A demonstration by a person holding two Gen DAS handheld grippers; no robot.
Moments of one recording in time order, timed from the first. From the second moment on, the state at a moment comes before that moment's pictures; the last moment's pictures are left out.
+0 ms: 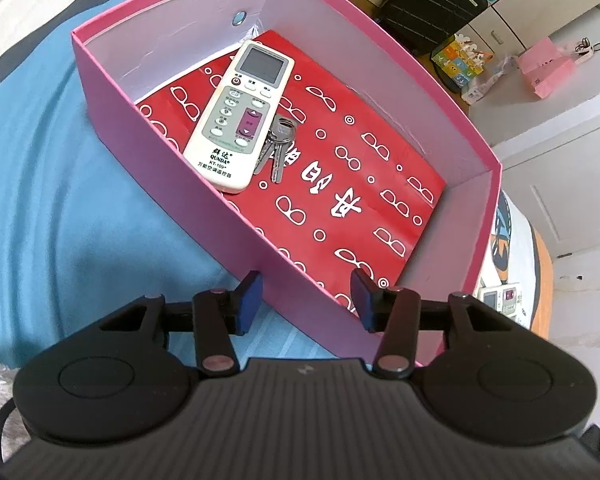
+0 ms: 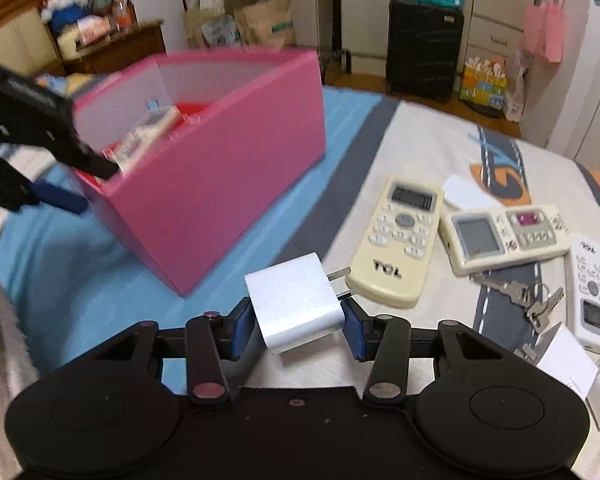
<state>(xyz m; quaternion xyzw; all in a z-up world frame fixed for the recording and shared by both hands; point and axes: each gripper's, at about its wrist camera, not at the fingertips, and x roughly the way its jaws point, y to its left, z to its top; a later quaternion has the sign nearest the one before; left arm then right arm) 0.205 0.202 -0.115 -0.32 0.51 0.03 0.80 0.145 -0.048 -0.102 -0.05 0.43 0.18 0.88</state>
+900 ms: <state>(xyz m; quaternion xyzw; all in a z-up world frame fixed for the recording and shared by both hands) 0.204 0.205 -0.121 -0.34 0.51 0.02 0.79 0.322 0.098 -0.070 0.04 0.55 0.28 0.79</state>
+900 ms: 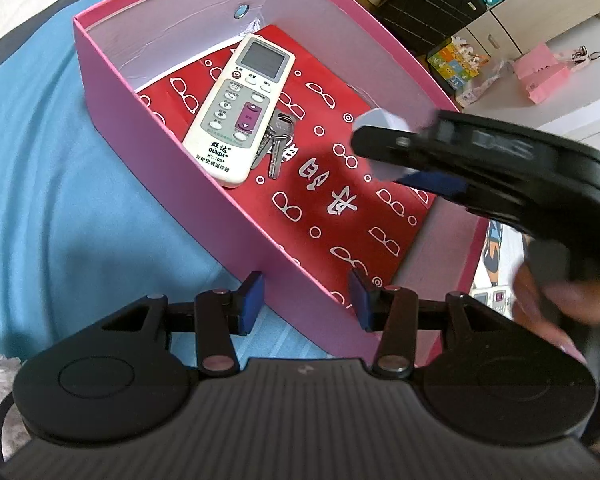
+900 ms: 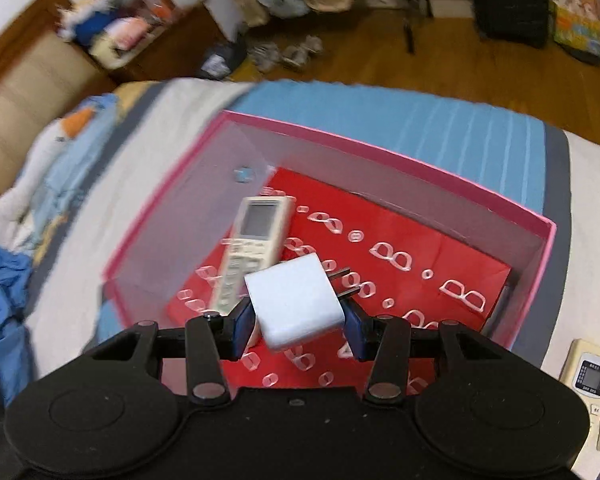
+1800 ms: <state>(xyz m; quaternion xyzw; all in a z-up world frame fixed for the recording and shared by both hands) 0.211 0.192 -0.117 -0.36 0.49 0.04 0.79 0.218 -0.099 0.023 0.01 0.44 0.25 0.87</state>
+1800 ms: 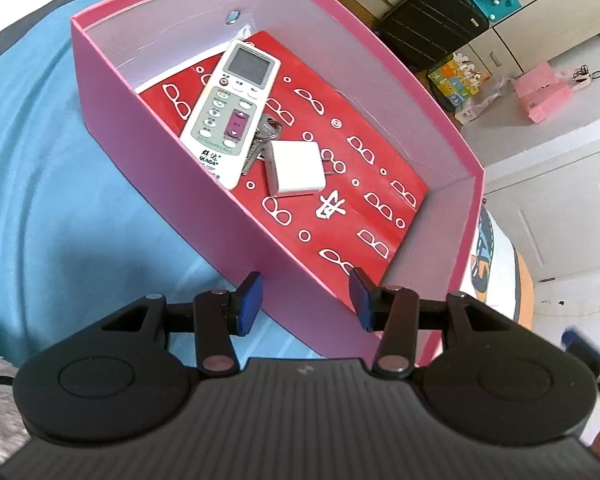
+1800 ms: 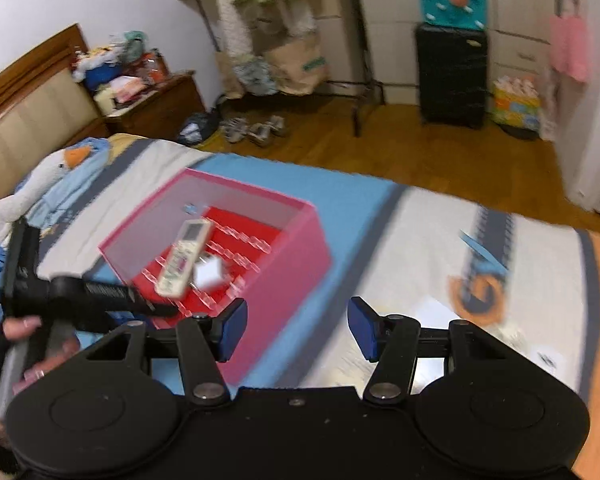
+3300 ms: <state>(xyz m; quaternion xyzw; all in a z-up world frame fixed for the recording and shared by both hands) 0.206 0.189 -0.114 -0.33 0.49 0.03 0.81 0.211 -0.070 -0.133 -0.01 0.58 0.15 0.80</state>
